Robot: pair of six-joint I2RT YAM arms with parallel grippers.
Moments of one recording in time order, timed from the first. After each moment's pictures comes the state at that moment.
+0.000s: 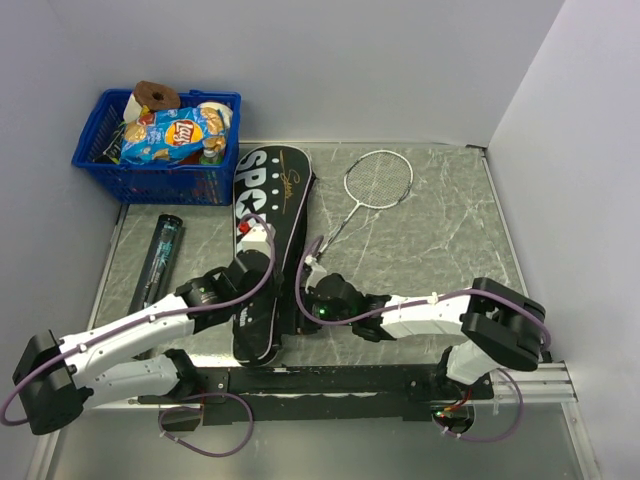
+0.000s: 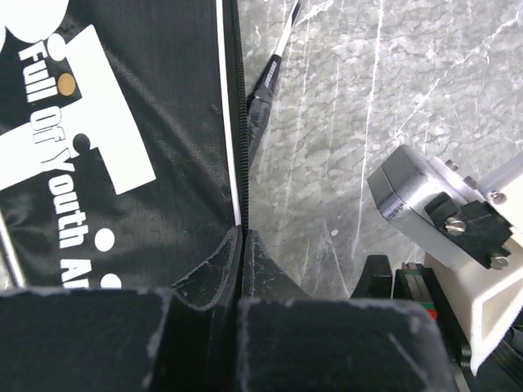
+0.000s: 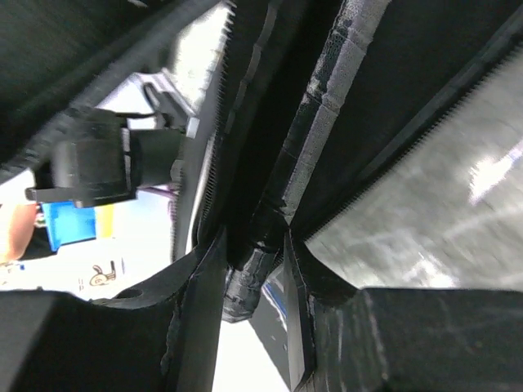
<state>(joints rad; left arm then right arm) -0.92 1.02 0.69 -0.30 -0.36 -0.67 1.13 1.49 0.62 0.38 -0.15 1.02</state>
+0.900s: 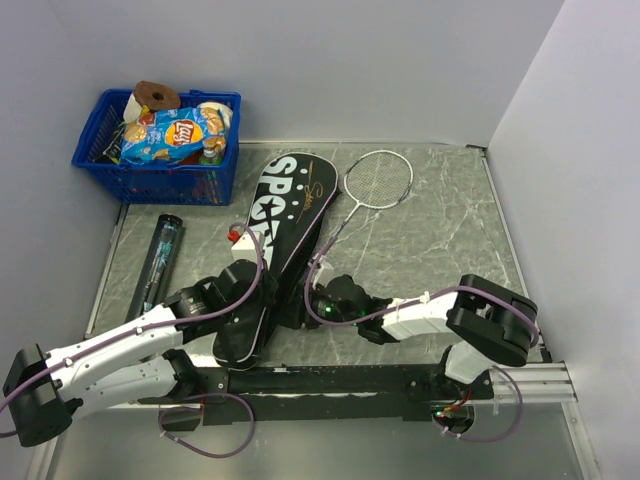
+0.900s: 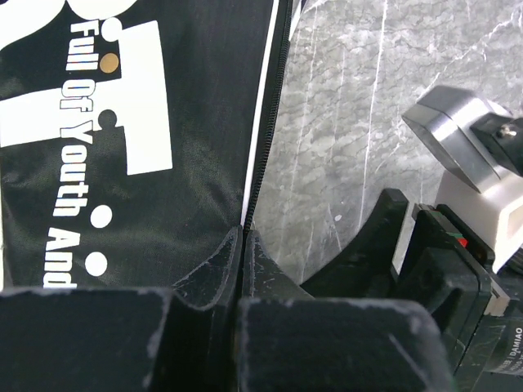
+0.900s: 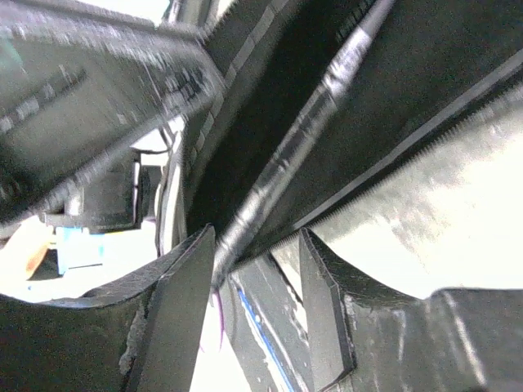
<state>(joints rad) -0.93 0.91 0.62 -0.33 -0.38 -0.72 1.09 1.55 0.53 0.66 -0.14 1.02</state>
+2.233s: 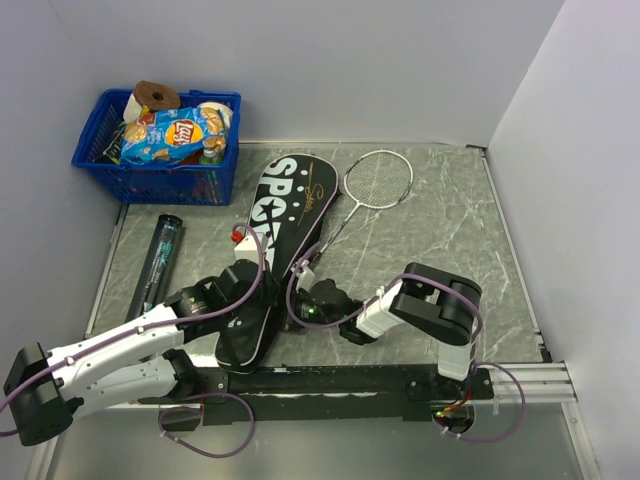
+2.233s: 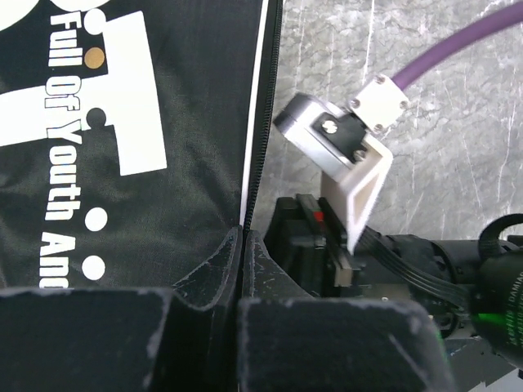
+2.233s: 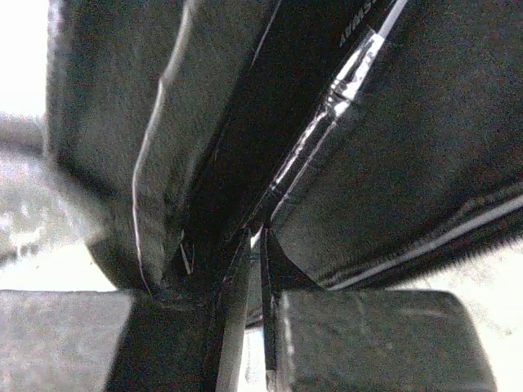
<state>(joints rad) -0.93 0.91 0.62 -0.33 -0.33 -0.72 1.11 1.85 0.60 0.97 -0.21 1.14</state>
